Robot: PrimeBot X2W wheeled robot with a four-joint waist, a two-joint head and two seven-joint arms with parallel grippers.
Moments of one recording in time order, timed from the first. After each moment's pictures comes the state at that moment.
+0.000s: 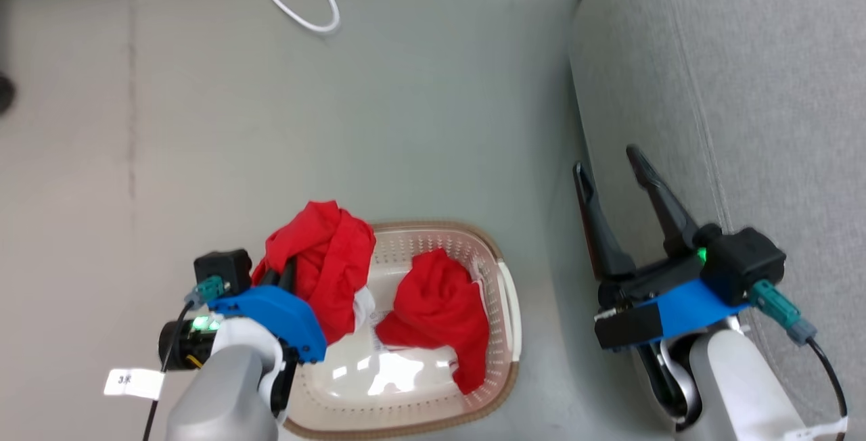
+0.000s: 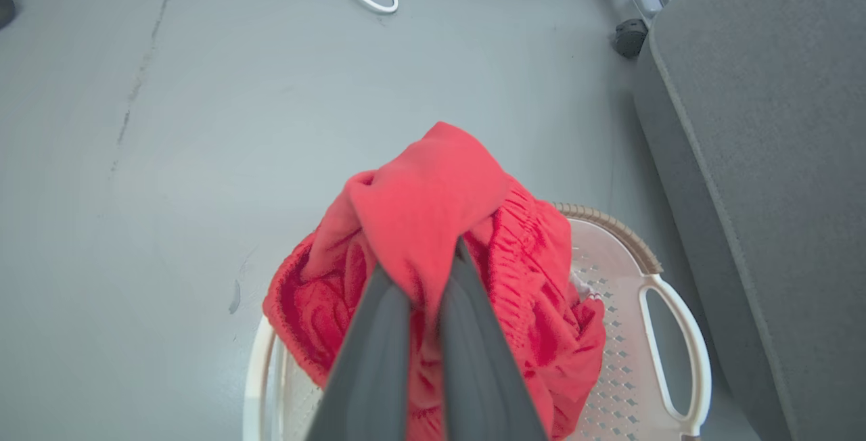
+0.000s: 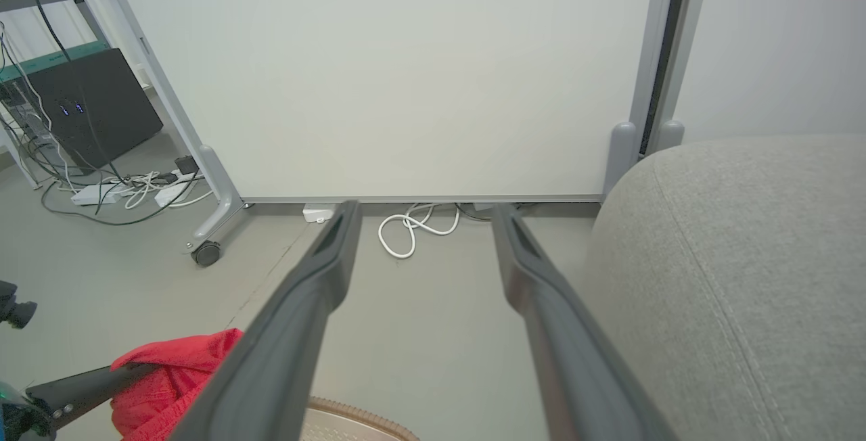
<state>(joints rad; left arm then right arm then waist) -0.59 0.05 -0.27 1.14 -0.44 -0.13 -0.26 -0.30 -0.05 0.17 0.16 0.16 0.13 -0.22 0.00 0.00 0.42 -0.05</state>
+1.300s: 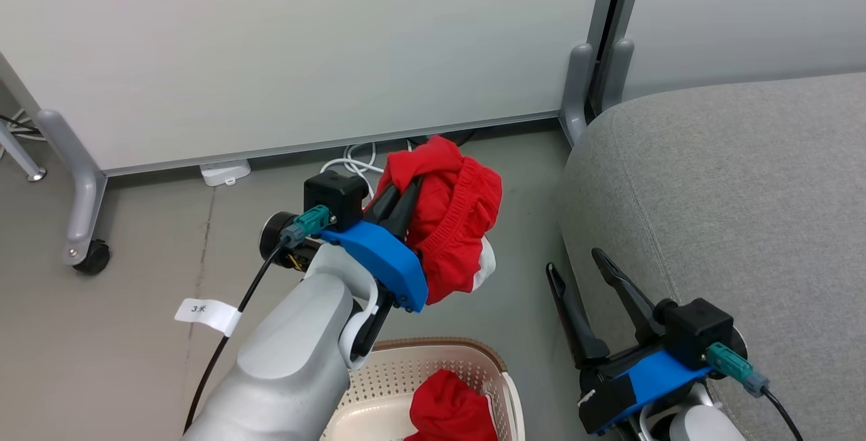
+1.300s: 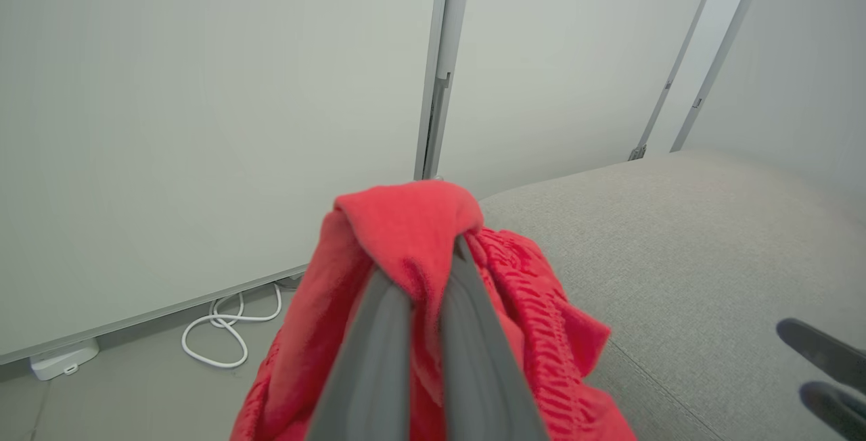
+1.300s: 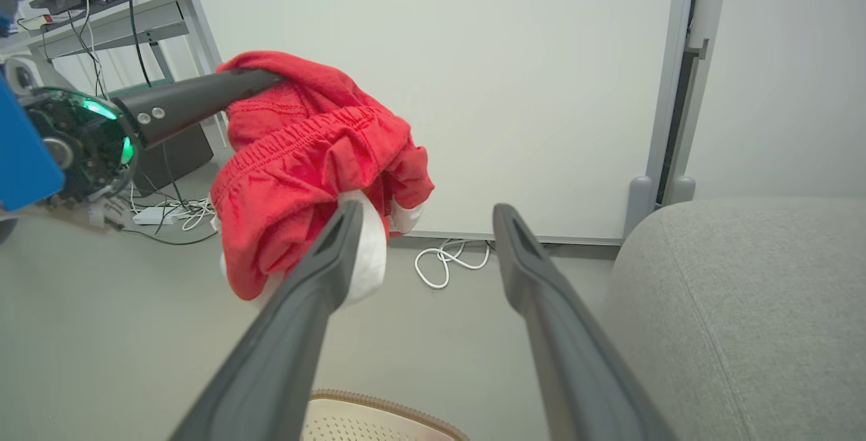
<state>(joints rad) -0.67 0.05 -0.69 0.78 -0.64 -0.10 -0.23 -0.15 -0.05 0.23 0.21 0.21 0.13 -0.17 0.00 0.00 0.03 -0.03</state>
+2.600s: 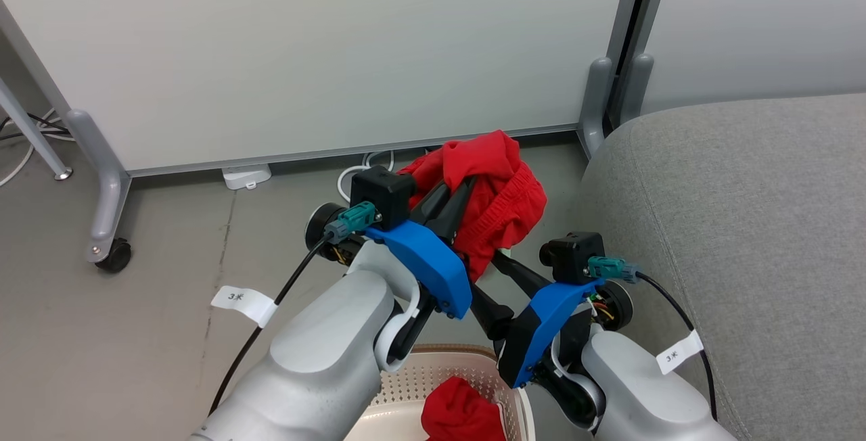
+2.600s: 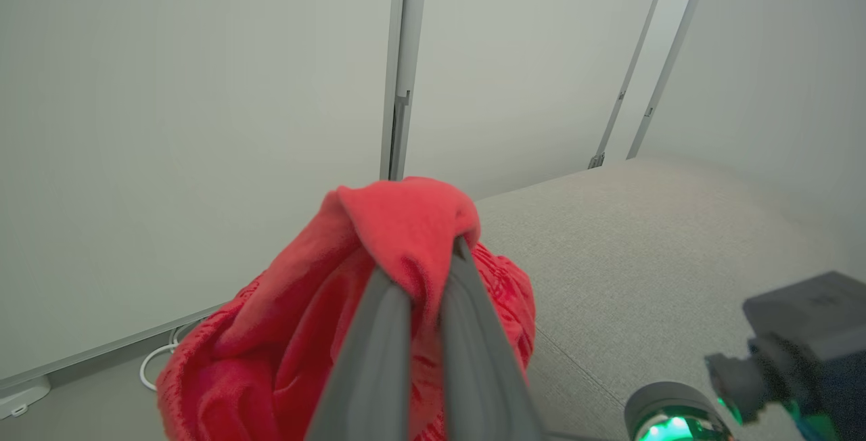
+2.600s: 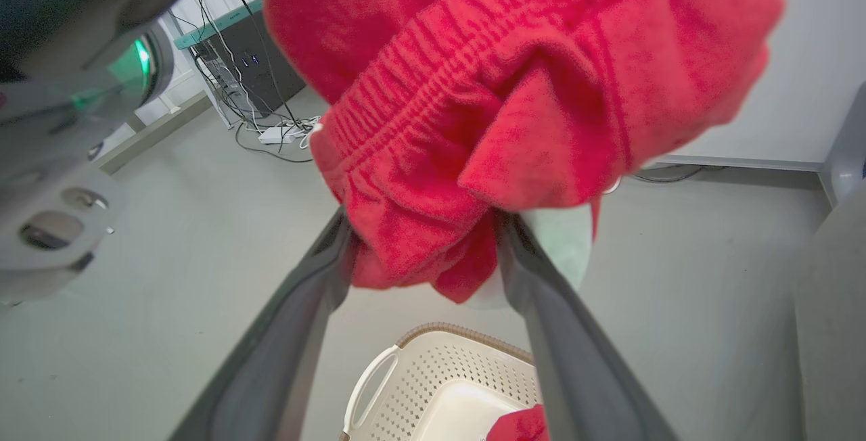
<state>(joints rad) -0.74 0.05 -0.91 0.72 -0.83 -0.06 -0.25 -0.55 -0.05 0.65 0.72 0.66 0.13 -0.10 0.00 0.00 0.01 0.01</state>
